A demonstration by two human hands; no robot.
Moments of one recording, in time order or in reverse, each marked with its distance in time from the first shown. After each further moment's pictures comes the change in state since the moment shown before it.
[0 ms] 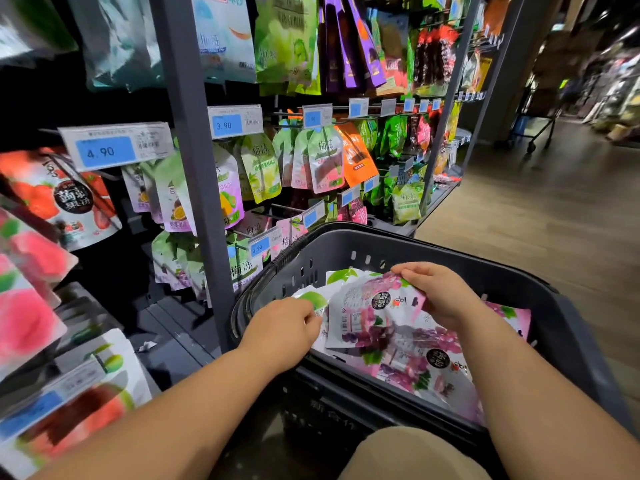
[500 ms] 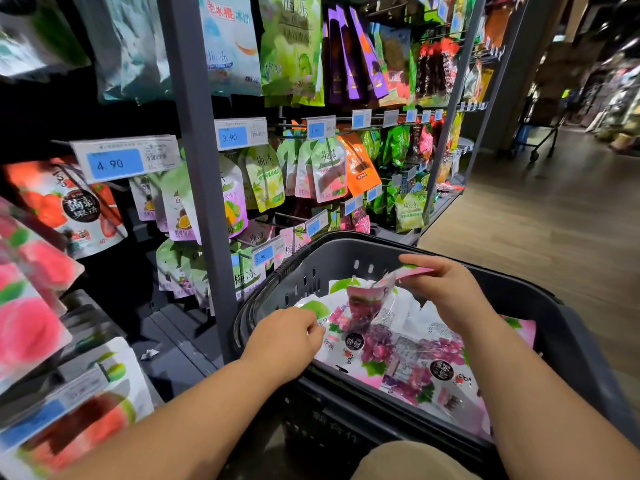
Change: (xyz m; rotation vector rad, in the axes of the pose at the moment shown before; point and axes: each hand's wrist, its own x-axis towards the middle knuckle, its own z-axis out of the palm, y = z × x) left_hand 0.000 0.000 0.000 -0.013 0.022 0.005; right_hand -0.006 -0.016 -0.001 -0.041 0.070 -0.292
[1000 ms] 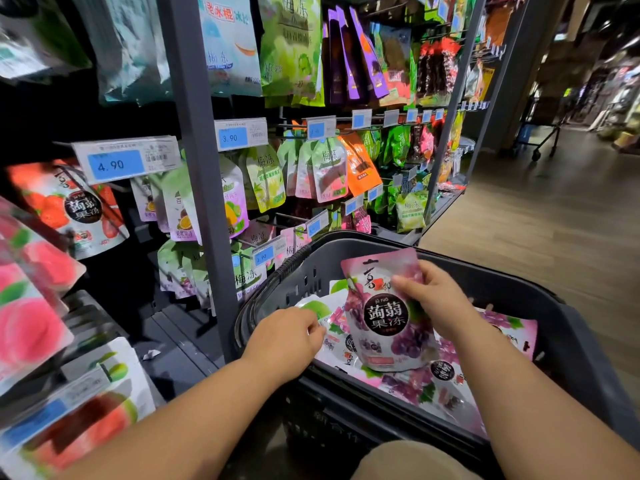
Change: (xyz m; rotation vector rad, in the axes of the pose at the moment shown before) left_hand -0.001 0.001 -0.002 0.020 -0.011 0.015; right_hand -0.005 0.012 0.014 -0.013 -0.046 0.110
